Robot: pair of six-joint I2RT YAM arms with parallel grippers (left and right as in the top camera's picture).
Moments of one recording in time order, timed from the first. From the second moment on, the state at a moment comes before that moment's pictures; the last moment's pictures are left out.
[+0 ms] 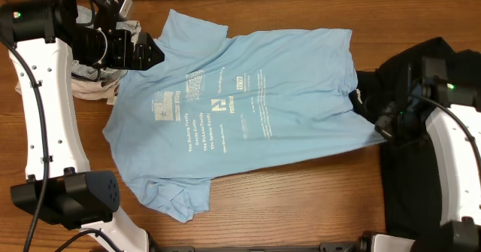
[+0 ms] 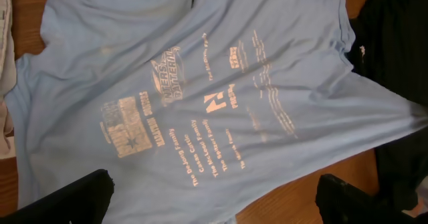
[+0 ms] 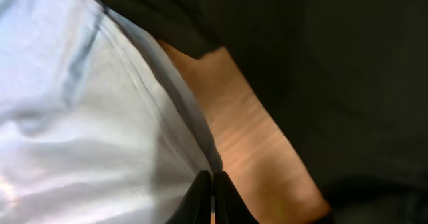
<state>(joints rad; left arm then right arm) 0.18 1.88 2.15 -1.54 0.55 0.26 -0.17 1.47 1.26 -1.32 0.05 0.49</state>
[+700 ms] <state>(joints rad) 0.18 1.88 2.15 -1.56 0.37 0.15 -0.18 1.48 1.20 -1.05 -0.02 0.45</state>
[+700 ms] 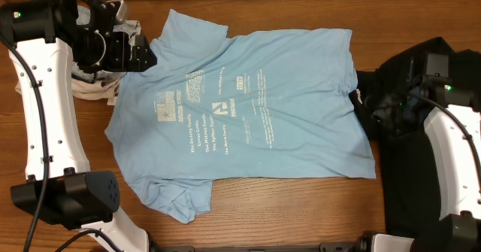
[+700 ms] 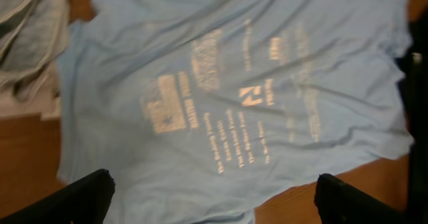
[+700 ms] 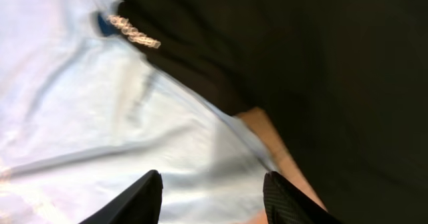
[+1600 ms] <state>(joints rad) 0.26 1.88 1.56 -1.33 0.11 -0.21 -0.15 1.46 0.64 -0.76 -0.25 0.65</state>
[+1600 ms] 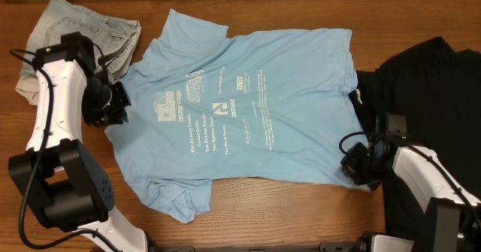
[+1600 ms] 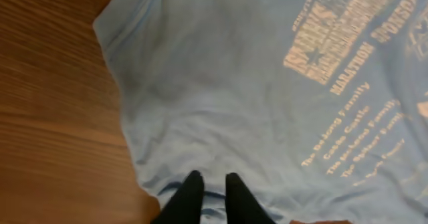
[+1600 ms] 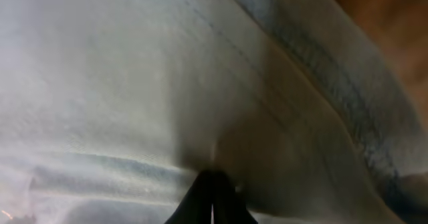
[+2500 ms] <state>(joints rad) 0.51 1.88 1.22 -0.99 0.11 -0.22 -0.15 1.46 0.82 -0.84 -0.21 0.64</state>
